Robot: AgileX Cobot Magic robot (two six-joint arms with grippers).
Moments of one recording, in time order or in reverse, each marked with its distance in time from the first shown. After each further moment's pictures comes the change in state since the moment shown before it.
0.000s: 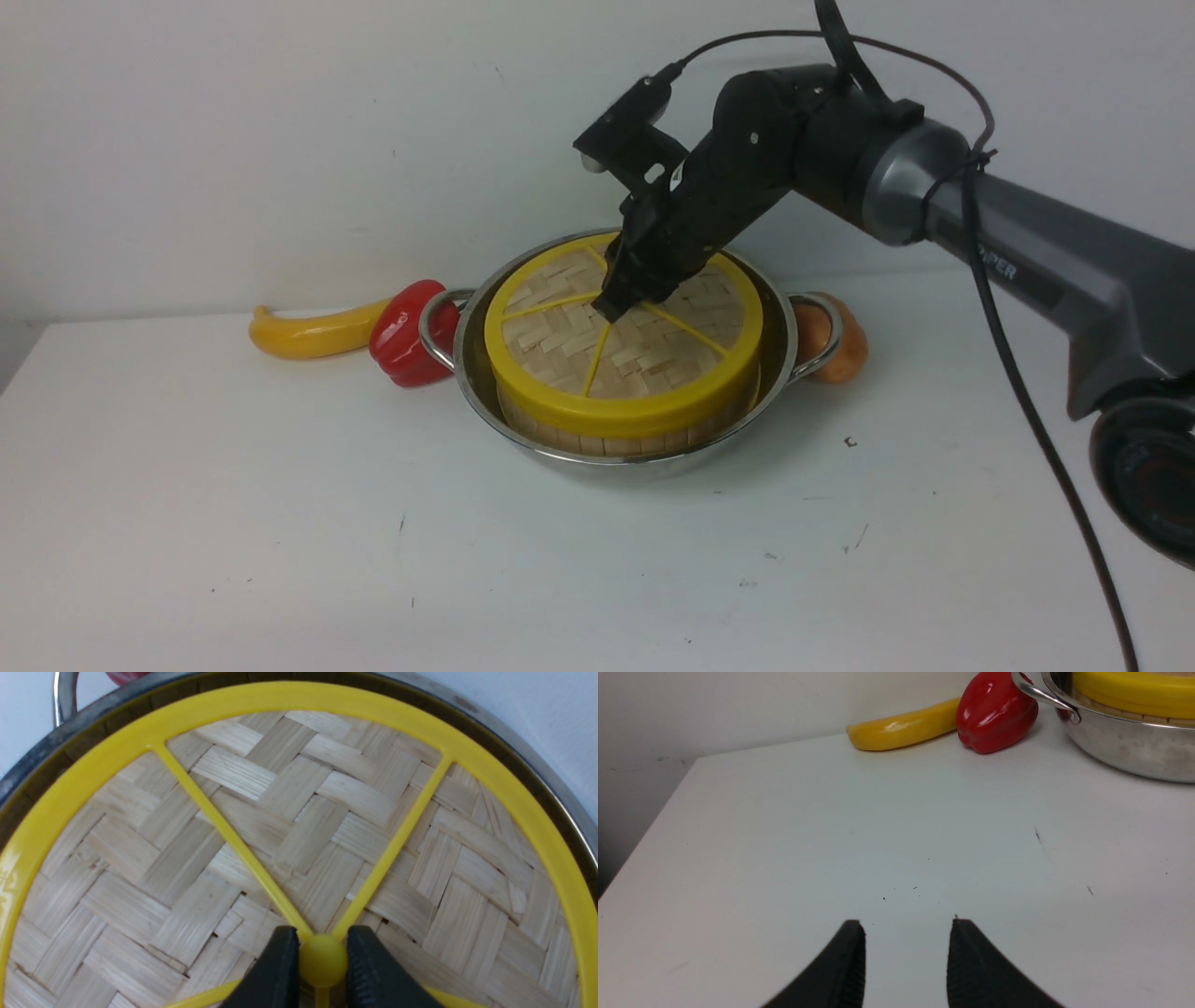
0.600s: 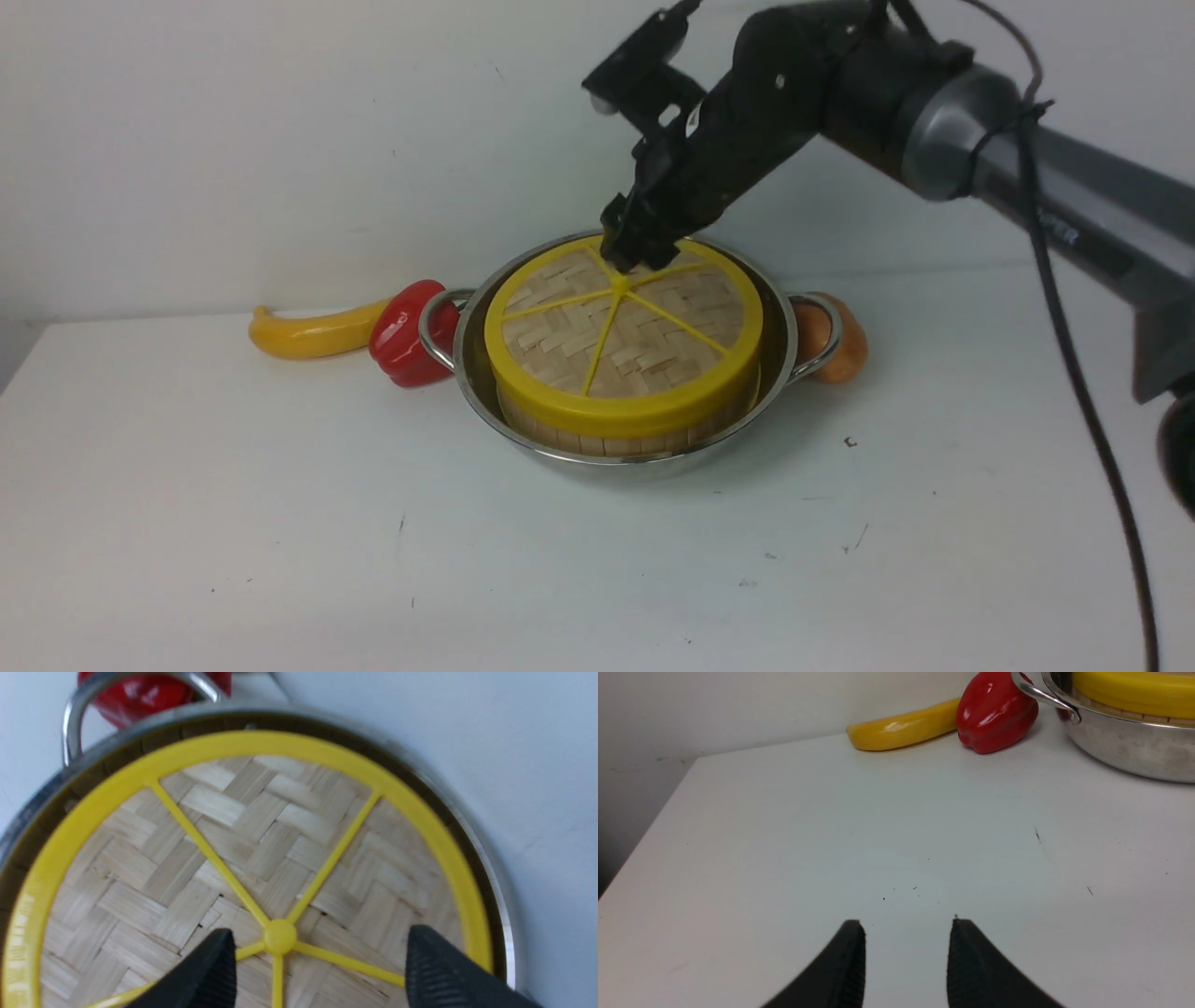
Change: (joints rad) right arm 0.000 -0.129 -0.001 -0.081 0.043 0.050; left arm 0.000 0.000 0.000 0.000 0.000 0.000
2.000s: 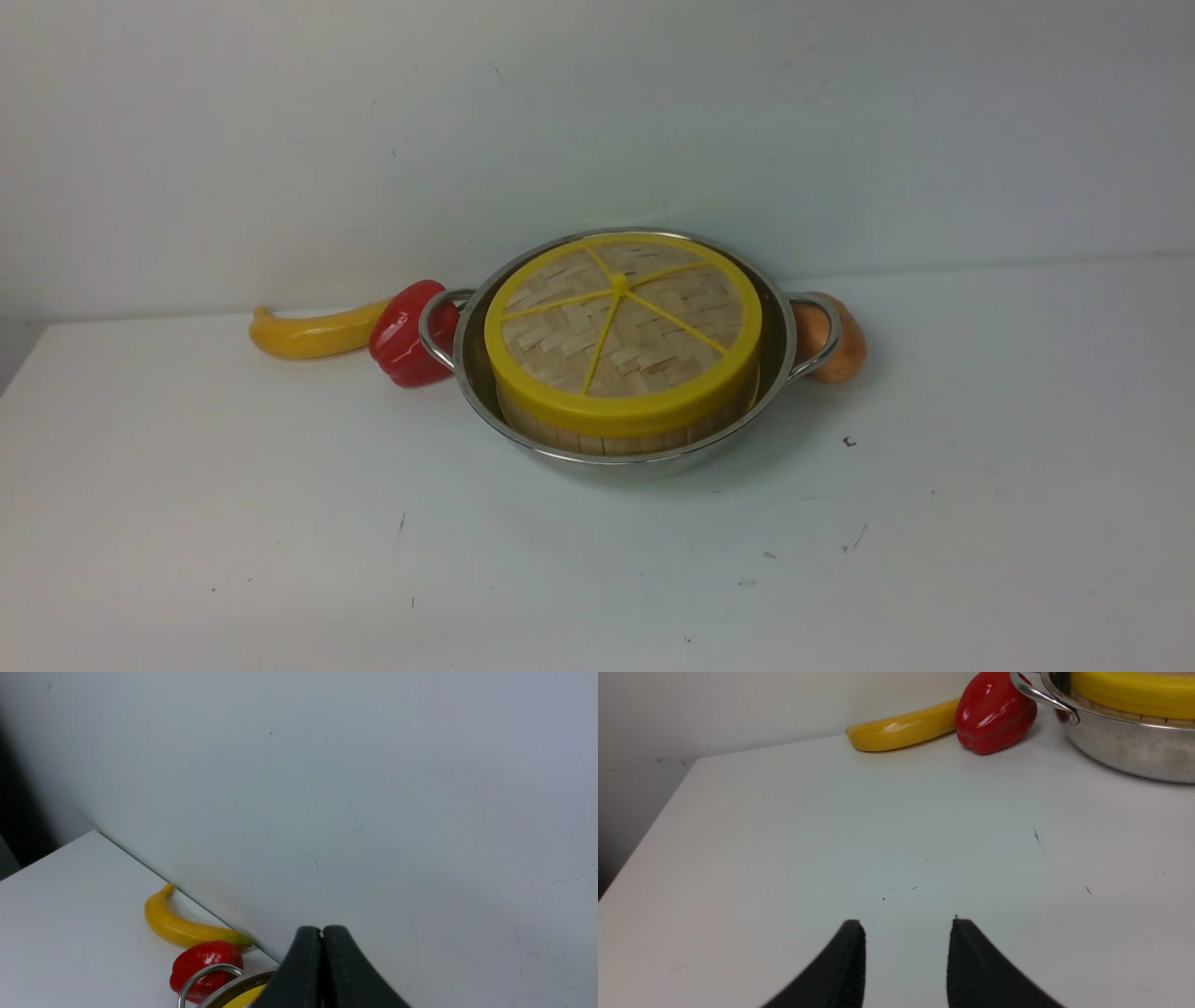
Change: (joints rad) right arm 0.000 -0.444 0.017 0.010 -0.053 0.284; left arm 0.000 0.000 0.000 0.000 0.000 0.000
